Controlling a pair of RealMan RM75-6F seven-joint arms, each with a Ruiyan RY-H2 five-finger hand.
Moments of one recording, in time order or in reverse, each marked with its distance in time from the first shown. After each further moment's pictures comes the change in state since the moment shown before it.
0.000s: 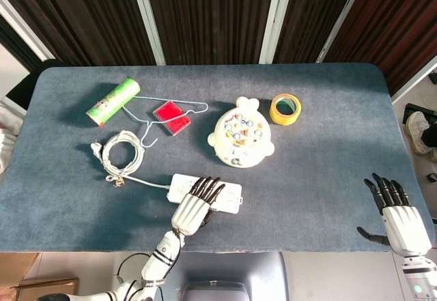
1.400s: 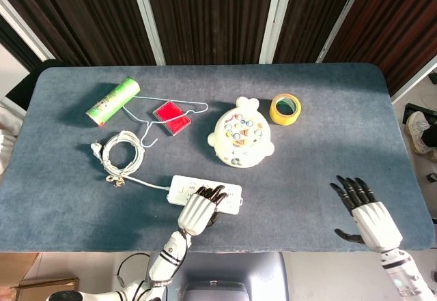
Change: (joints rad) left arm -0.054 -0.064 0.020 0.066 -0.053 0.055 -0.029; right arm 0.109 -0.080 -0.028 0.117 -0.188 -0.062 0.024
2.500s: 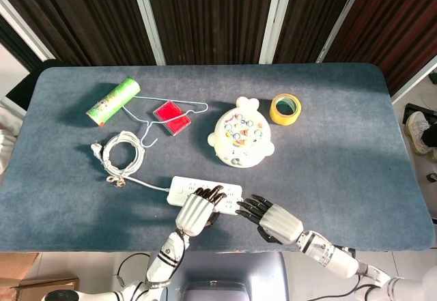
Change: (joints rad) left arm 0.002 0.028 0.016 -0.054 -0.006 0.030 0.010; right arm 0.372 -0.370 -0.084 0.275 -0.176 -0.246 0.199
